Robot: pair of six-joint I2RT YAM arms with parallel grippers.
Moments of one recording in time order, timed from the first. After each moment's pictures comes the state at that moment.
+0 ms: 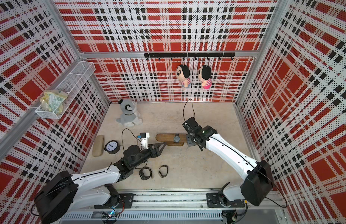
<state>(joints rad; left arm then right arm) -0.72 1.16 0.33 0.62 0.05 -0.82 0.64 1.39 1.20 -0.93 0.30 0.40</state>
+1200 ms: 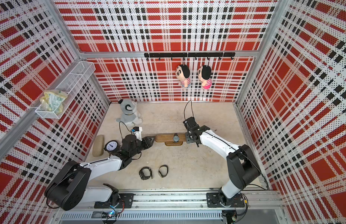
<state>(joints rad) -0.42 1.37 0.44 0.51 0.18 -0.74 0.55 1.60 1.13 -0.61 0.23 0.29</state>
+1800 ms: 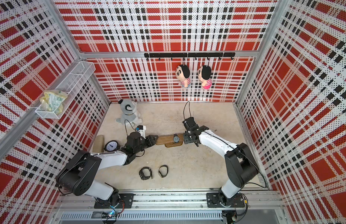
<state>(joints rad) -0.43 1.52 0.51 0.56 0.21 -0.75 0.56 1.62 1.13 -0.57 0.12 0.26</state>
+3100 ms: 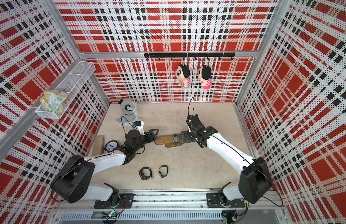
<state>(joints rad) -0.46 1.40 0.55 0.53 0.04 -0.71 0.58 1.38 1.13 -0.67 0.09 0.31</state>
